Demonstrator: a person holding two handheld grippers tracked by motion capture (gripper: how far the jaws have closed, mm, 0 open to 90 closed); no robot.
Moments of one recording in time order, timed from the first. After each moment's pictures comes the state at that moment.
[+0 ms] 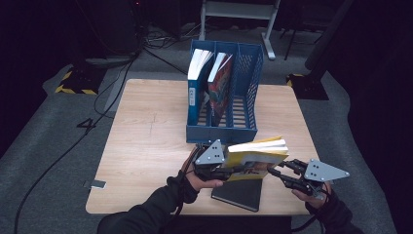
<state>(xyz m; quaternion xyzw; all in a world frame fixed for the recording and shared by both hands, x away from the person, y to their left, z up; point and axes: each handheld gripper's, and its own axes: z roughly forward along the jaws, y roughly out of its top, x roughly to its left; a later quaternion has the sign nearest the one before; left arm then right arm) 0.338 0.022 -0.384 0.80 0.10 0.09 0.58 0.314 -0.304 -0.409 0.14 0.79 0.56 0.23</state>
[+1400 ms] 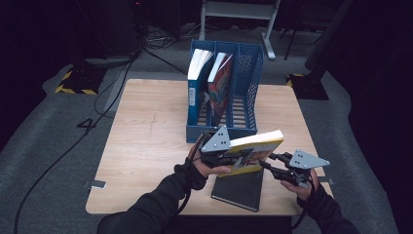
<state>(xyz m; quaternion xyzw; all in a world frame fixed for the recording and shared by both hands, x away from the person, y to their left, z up) 0.358 0.009 -0.362 0.79 0.09 0.12 0.59 0.348 -0.289 -0.437 0.20 0.80 0.53 0.21</state>
